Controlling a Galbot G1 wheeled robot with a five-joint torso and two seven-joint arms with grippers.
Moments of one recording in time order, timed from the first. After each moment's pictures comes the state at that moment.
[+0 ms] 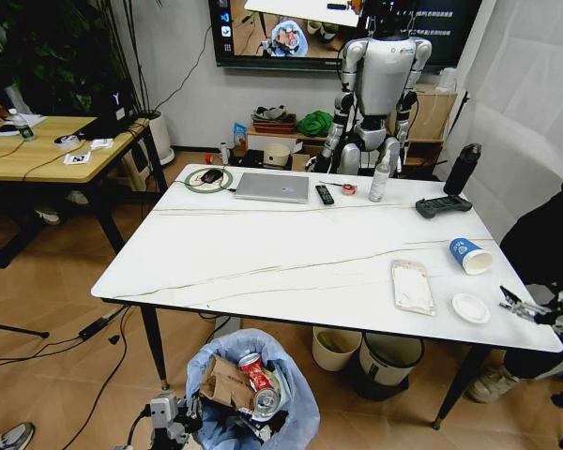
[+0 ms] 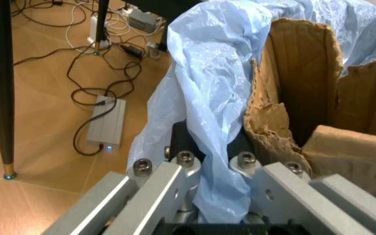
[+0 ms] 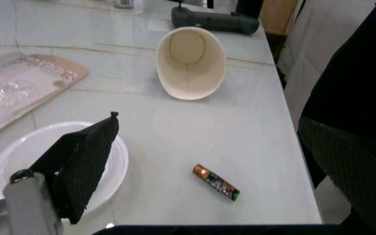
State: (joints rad) left arm 1.94 -1.40 -0.58 -2.08 -0.48 0.08 0.13; right arm -1.36 0.89 0.99 1.33 0.48 0.01 -0.55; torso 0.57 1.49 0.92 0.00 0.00
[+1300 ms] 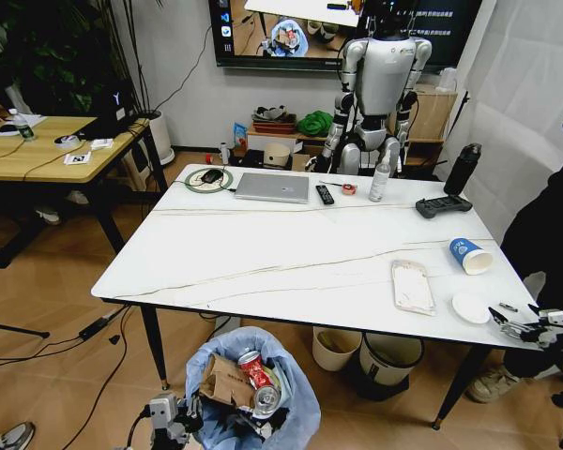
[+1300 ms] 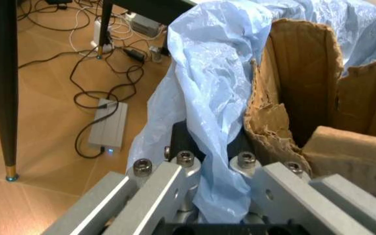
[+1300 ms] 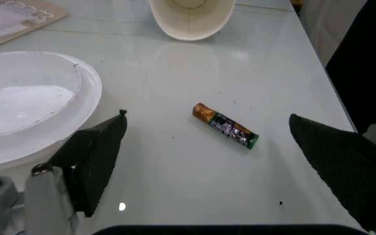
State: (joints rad) left arm 1.95 -1.43 -0.58 -2.09 -0.46 0.08 0.13; right arm -1.24 0.88 0.89 1.12 0.45 0.05 -0.61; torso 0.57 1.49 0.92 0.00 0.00
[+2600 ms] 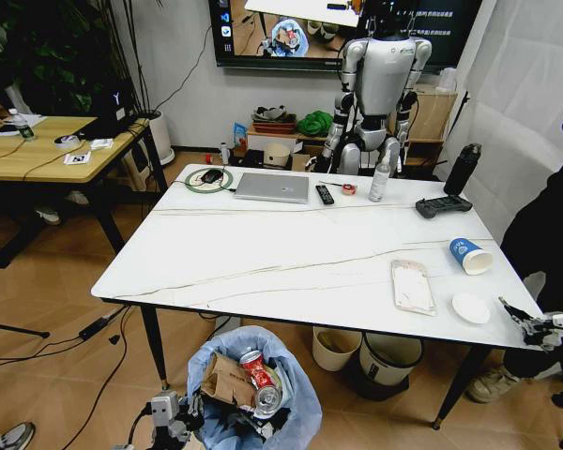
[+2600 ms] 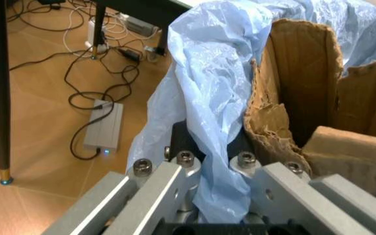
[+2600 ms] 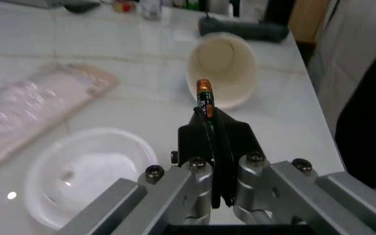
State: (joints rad) left arm 1.94 -1.41 -0.57 -2.10 -0.47 0.09 0.13; right arm -1.33 0.89 0.99 1.33 0.53 0.06 -0.69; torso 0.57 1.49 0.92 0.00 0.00
